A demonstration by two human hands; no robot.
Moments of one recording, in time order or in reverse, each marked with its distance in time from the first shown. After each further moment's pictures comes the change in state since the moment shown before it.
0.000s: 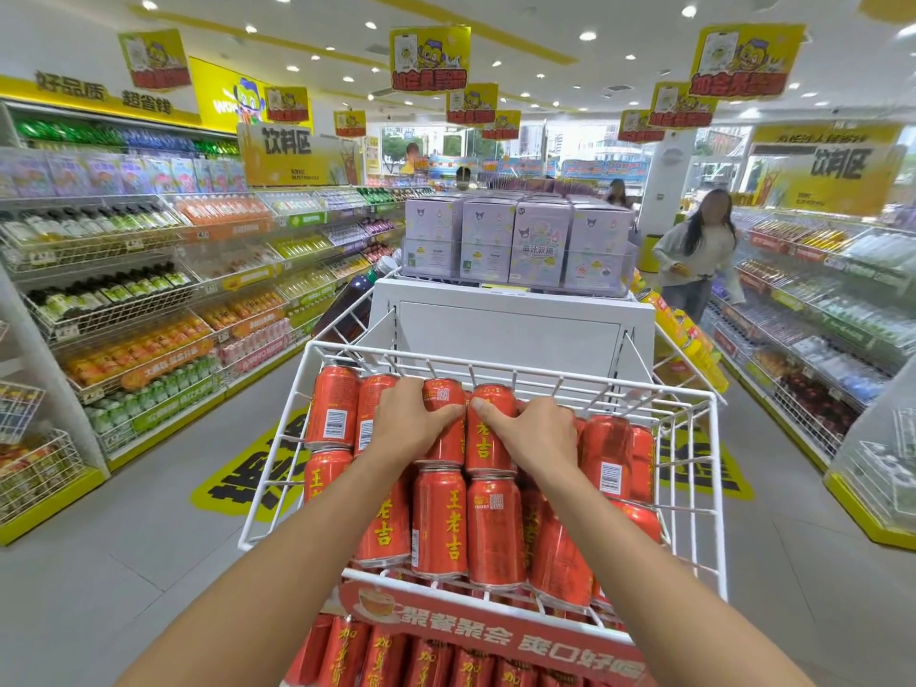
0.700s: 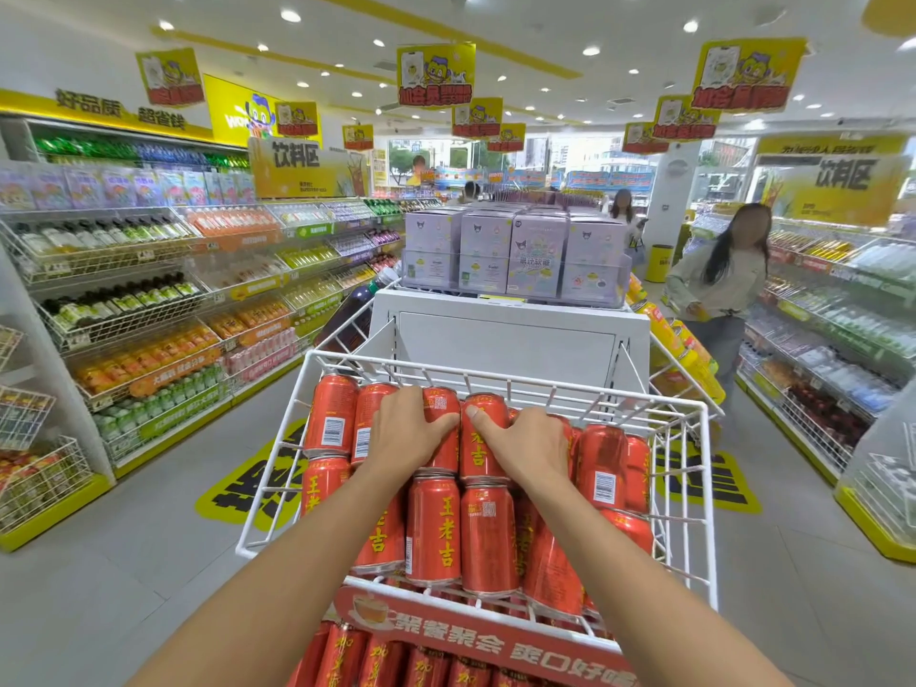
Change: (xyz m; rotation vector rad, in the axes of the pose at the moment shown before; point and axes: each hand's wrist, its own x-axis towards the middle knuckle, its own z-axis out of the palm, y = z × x) left_hand -0.008 0.008 0.001 0.145 0.085 0.041; right_hand -0.008 -0.005 -0.005 -0.015 -0.020 -0.017
